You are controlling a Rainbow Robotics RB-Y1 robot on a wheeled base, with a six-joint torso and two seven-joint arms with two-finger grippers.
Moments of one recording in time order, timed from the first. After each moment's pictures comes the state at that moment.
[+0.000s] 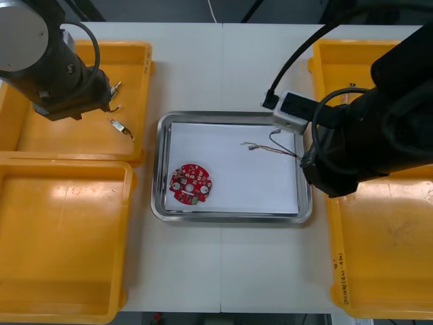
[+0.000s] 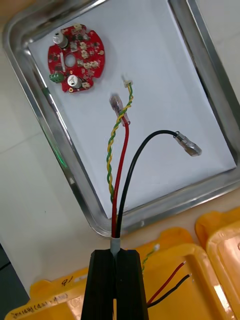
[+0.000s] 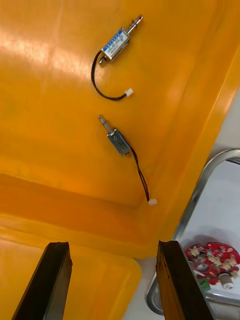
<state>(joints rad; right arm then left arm) -0.71 -0.76 0.28 -2.39 -1.08 1.92 1.57 -0.80 0.83 -0.27 -1.84 0.83 1.80 -0.62</state>
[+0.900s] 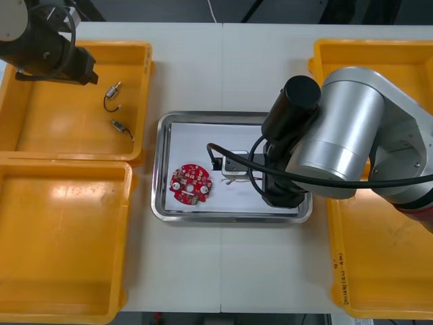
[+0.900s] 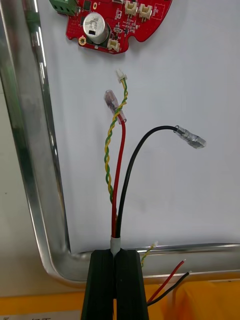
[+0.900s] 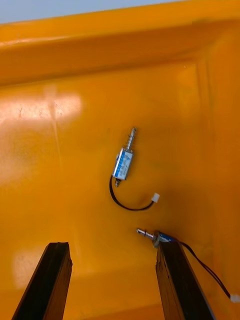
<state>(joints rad) -0.74 -0.60 0.67 -2.11 -0.66 1.82 1.95 -0.91 0.86 -0.33 -1.34 0.90 1.35 -1.36</state>
